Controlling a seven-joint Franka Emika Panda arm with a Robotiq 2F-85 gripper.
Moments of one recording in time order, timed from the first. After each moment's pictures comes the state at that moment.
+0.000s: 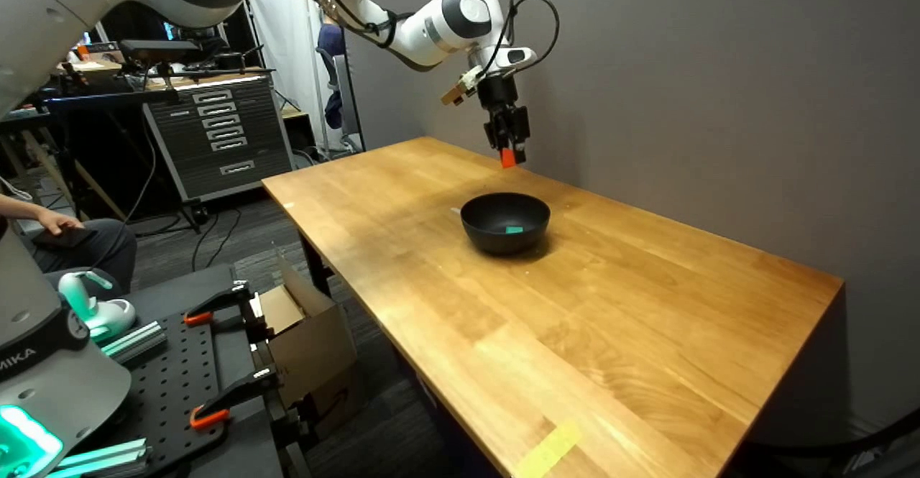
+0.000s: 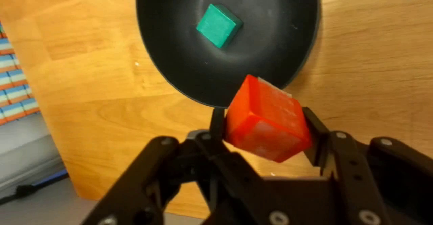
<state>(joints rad) 0.29 0.89 -0.19 -1.10 -0.29 1.86 0.40</state>
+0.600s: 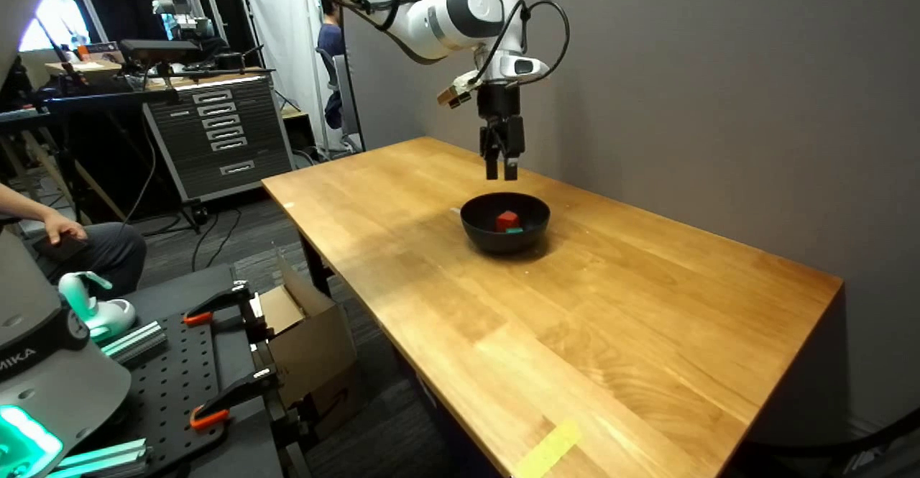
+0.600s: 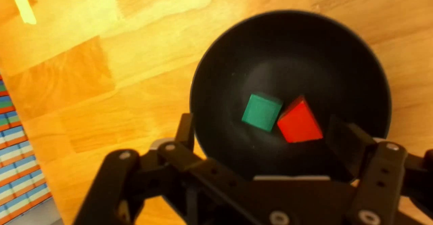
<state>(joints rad) 0.17 0.69 -0.14 -1.40 -0.22 1.86 0.40</state>
